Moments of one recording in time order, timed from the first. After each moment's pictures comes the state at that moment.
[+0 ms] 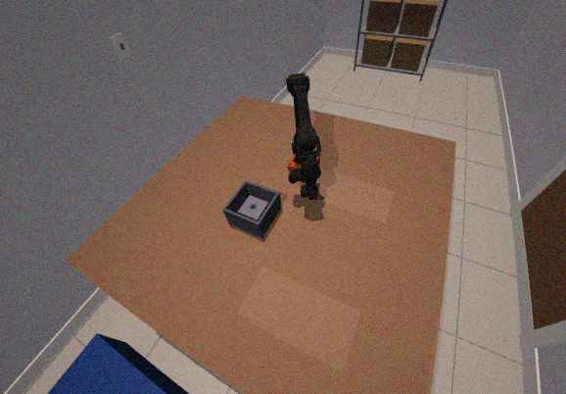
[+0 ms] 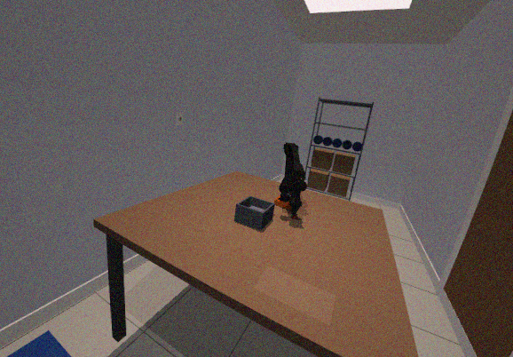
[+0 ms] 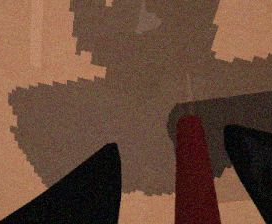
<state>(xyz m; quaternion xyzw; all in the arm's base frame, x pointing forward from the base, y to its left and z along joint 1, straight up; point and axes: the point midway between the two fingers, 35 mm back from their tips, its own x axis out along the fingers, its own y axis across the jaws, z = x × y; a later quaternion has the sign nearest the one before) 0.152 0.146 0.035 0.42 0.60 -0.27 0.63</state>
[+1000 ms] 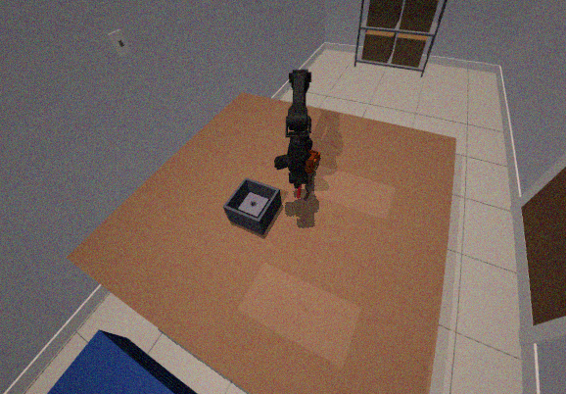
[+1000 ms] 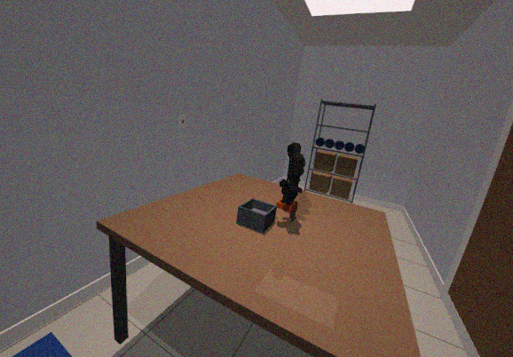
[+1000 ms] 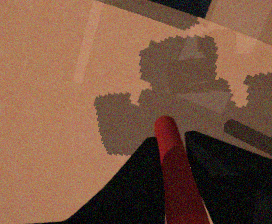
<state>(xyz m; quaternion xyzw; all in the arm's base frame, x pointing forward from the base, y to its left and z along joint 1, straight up) 0.217 0.124 0.129 0.39 0.54 -0.21 0.71</state>
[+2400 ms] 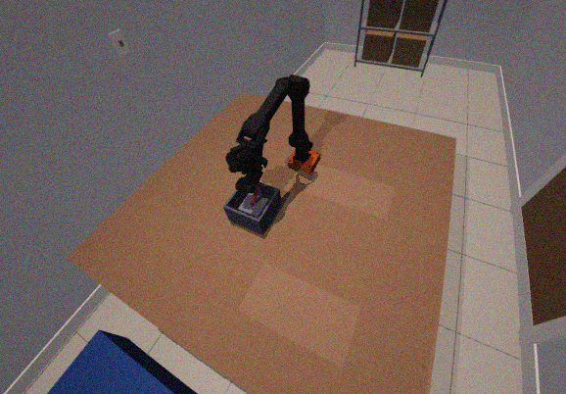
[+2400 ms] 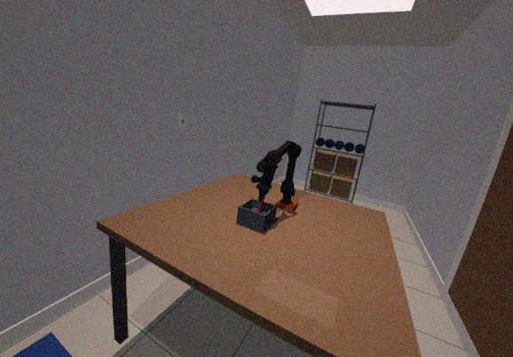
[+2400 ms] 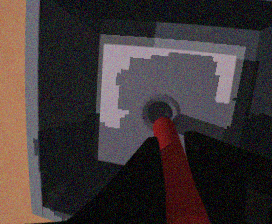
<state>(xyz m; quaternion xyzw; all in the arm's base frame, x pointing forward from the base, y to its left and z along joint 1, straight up) 0.325 -0.001 0.134 0.43 0.48 -0.34 0.68</state>
